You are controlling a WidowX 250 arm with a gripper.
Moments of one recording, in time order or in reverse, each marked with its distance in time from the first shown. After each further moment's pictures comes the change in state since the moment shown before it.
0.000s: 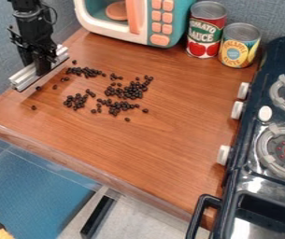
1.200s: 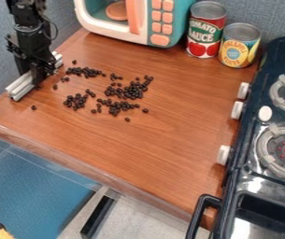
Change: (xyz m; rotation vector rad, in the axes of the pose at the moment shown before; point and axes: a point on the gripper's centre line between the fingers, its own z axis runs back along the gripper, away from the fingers) arm -0.009 -0.006 -0.019 0.062 0.008 0.039
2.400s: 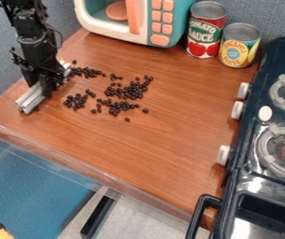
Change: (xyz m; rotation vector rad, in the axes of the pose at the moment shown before) arm -0.012 -0.045 0.008 -0.074 -0.054 0.025
